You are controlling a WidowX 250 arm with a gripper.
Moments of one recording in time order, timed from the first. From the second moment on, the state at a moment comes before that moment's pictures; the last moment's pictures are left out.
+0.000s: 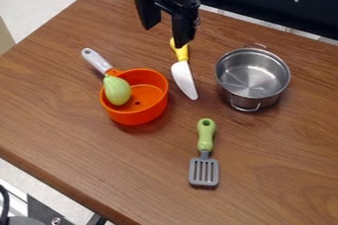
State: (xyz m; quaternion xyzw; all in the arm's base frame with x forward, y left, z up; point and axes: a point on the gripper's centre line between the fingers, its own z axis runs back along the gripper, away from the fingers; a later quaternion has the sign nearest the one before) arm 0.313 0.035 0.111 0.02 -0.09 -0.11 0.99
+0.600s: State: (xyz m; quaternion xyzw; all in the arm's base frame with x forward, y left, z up) arm 0.282 0.013 0.096 0.01 -0.08 -0.07 0.99
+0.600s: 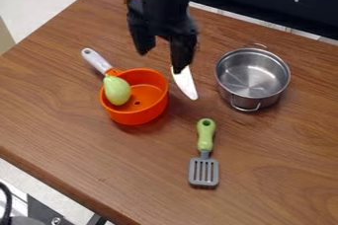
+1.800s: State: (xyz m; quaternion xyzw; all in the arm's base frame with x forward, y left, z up) arm 0.257 -0.045 0.050 -0.04 -0.03 0.12 0.99
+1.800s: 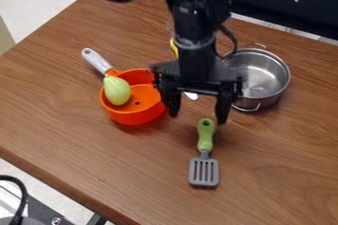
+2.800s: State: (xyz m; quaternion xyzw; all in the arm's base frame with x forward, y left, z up) arm 0.253 -0.073 0.019 -0.01 -0.05 0.11 0.99
